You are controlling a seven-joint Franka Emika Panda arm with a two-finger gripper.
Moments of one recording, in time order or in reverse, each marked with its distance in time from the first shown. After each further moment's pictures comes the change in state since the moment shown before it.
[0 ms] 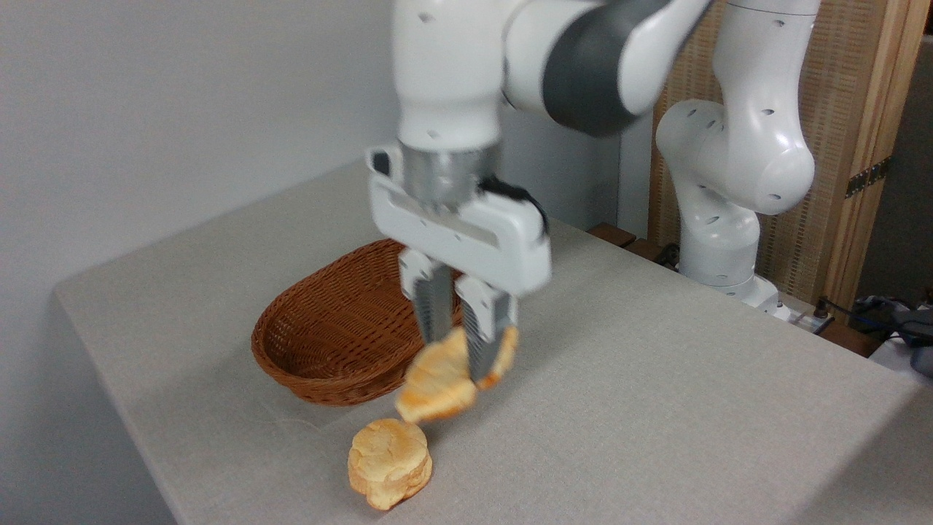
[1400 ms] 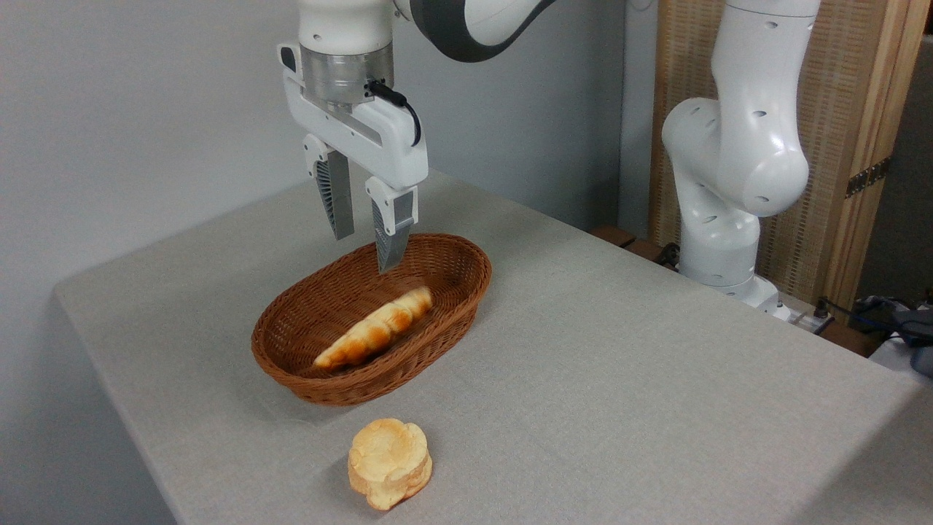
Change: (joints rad) arm -0.097 0.028 -0.160 0.143 -0.190 -0.149 -0.131
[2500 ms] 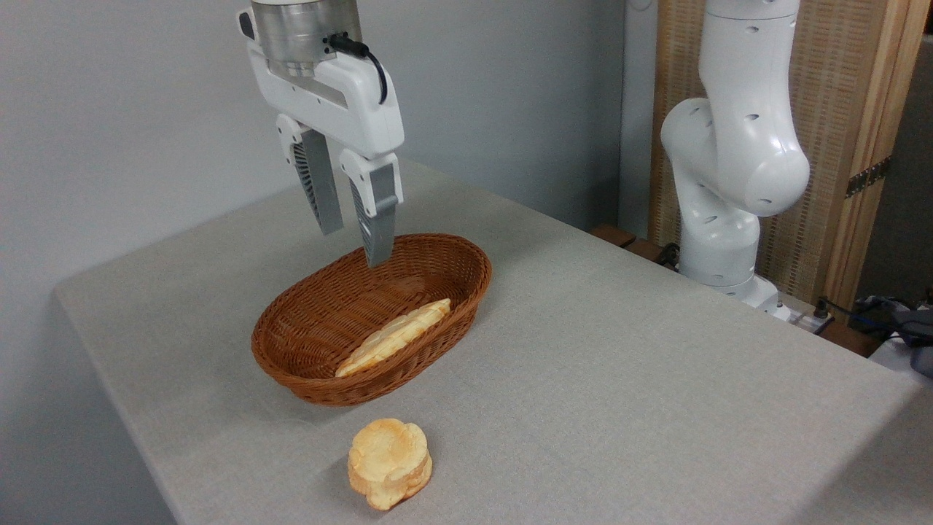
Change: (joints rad) arm 0.020 0.148 0.068 0.315 0.076 -0.232 0.095
